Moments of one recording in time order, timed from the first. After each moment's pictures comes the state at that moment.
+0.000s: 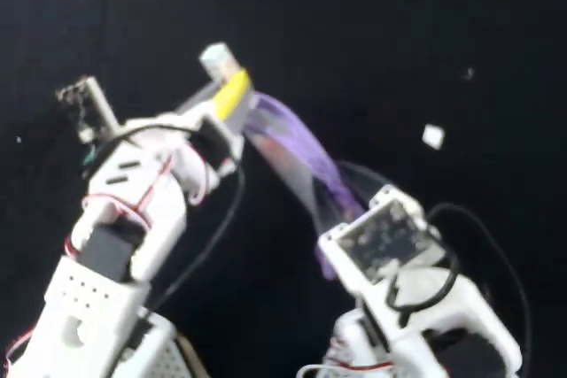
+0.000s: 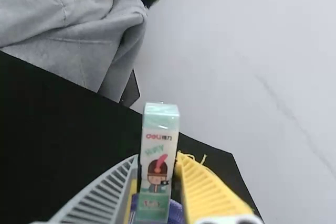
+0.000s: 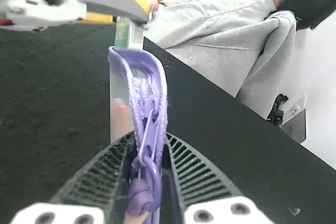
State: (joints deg) left arm 19.1 -61.2 45.8 29.1 40.5; right arm -21.8 -87.4 42.4 72.6 22.2
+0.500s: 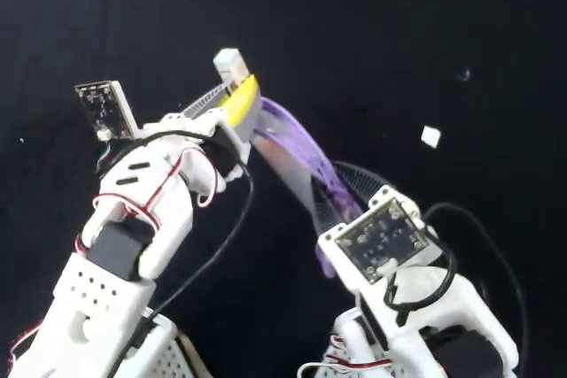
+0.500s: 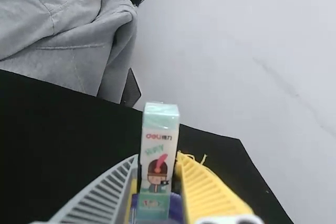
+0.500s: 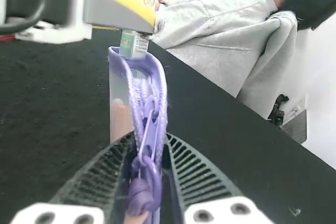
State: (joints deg) left arm 21.5 -60.9 47.9 27.6 33.7; right arm -21.9 -87.4 42.4 72.6 22.2
